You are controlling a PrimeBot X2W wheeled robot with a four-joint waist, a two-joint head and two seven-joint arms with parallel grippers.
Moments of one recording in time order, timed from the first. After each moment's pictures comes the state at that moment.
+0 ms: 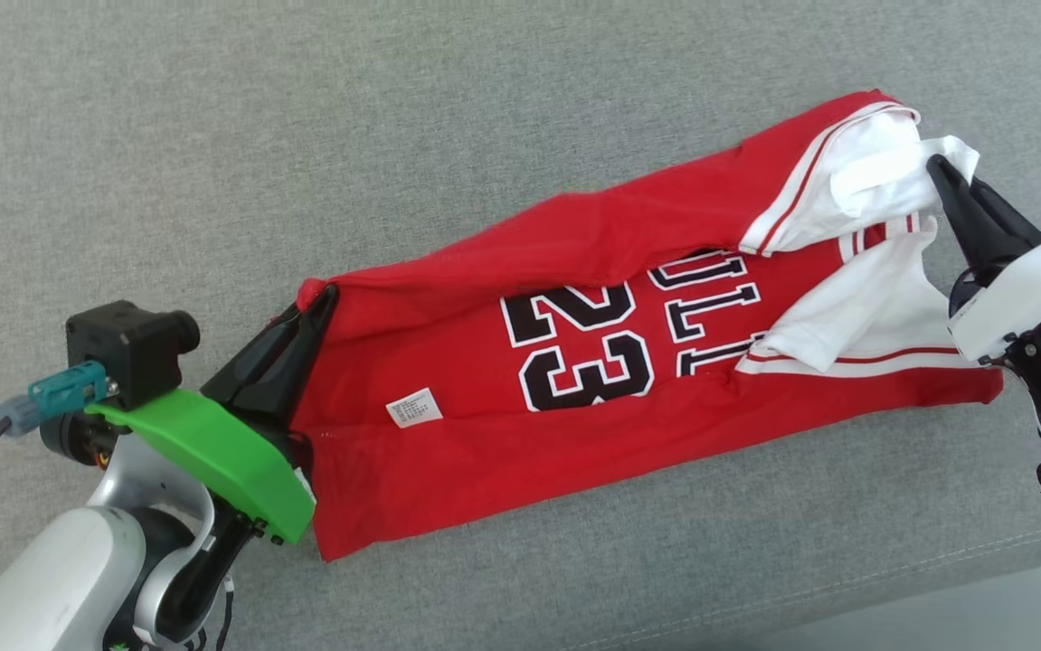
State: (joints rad) left arm -0.37 0.60 -0.56 -0.25 -0.87 0.13 0.17; right arm -0.42 -0.38 0.03 0.09 0.63 0.13 0.29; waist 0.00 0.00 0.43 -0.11
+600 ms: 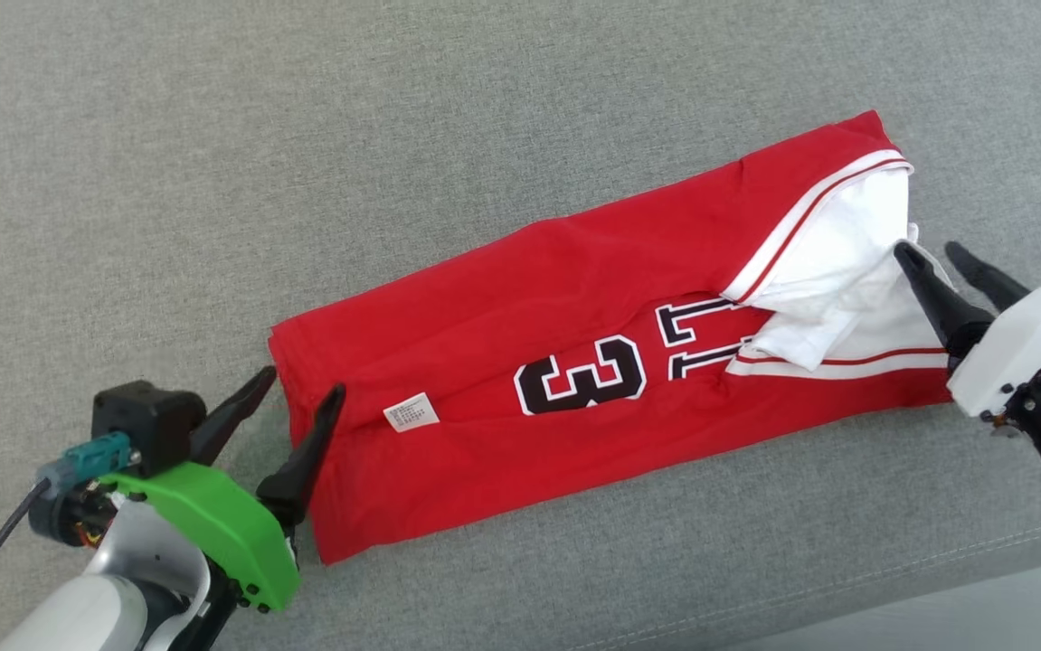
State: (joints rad) left arm -0.26 0.66 -0.60 -0.22 -0.84 0.17 0.18; right arm -0.32 -0.35 -0.02 0.07 0.63 0.13 0.45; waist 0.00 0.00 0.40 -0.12
